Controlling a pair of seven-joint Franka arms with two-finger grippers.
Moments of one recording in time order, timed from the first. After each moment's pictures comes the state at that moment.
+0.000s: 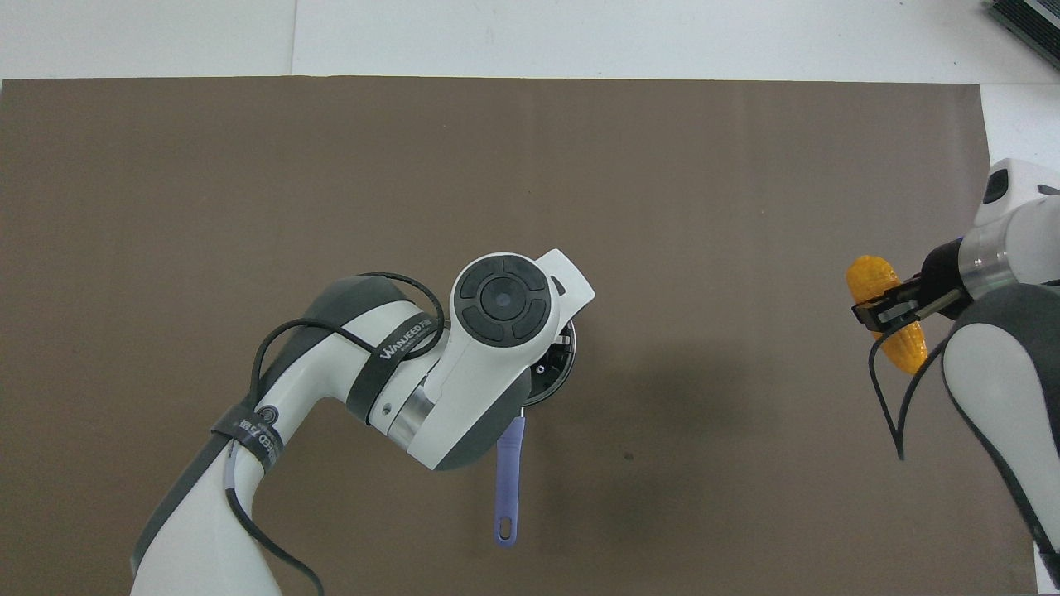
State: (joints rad) left arm -0.72 0.29 0.00 -1.73 -0.02 2.04 -0.54; right arm 0.11 -0.04 -0.11 -1.88 0.03 1.80 -0.45
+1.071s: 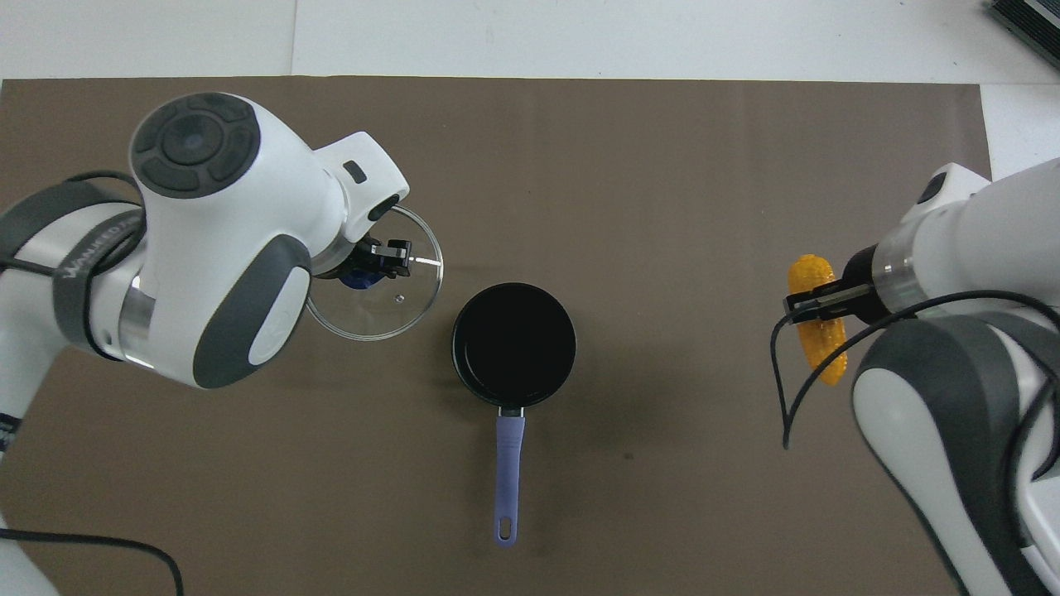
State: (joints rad) left arm -0.42 0.19 0.03 -1.63 -0.01 1.84 -0.19; right arm 0.30 -0.05 -0.10 -1.87 0.03 1.80 0.02
